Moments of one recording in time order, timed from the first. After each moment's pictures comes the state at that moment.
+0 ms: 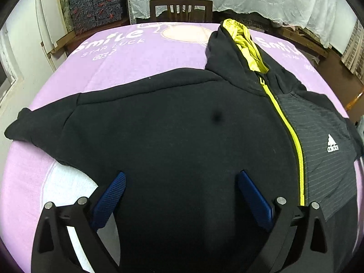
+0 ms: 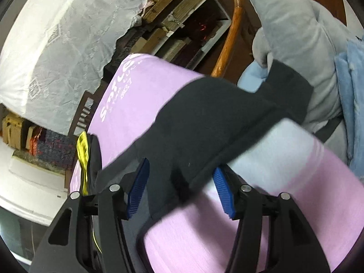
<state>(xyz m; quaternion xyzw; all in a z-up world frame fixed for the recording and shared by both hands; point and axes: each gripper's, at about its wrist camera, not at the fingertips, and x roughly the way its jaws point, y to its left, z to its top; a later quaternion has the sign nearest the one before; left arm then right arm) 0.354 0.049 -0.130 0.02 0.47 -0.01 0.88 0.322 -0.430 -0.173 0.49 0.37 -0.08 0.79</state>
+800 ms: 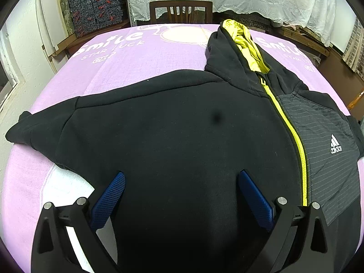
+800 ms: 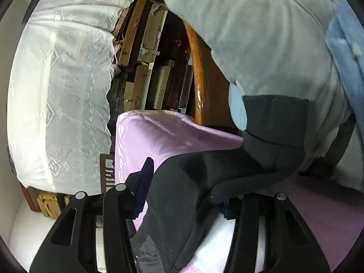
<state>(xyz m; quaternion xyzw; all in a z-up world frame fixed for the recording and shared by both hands) 0.352 0.047 -0.130 0.03 0.47 0.00 0.88 0.329 -0.539 -0.228 0.65 0.26 -0.10 0.70</state>
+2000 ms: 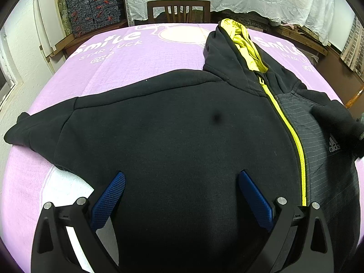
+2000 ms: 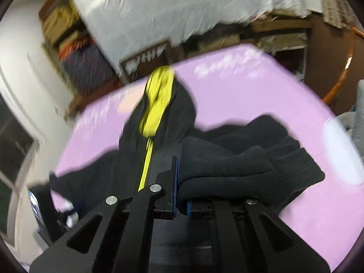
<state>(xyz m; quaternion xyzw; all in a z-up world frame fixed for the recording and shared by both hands) 0.352 0.047 -0.131 0.02 0.47 0.00 0.88 0.356 -0.166 -0.089 0.21 0.41 0.09 0.89</state>
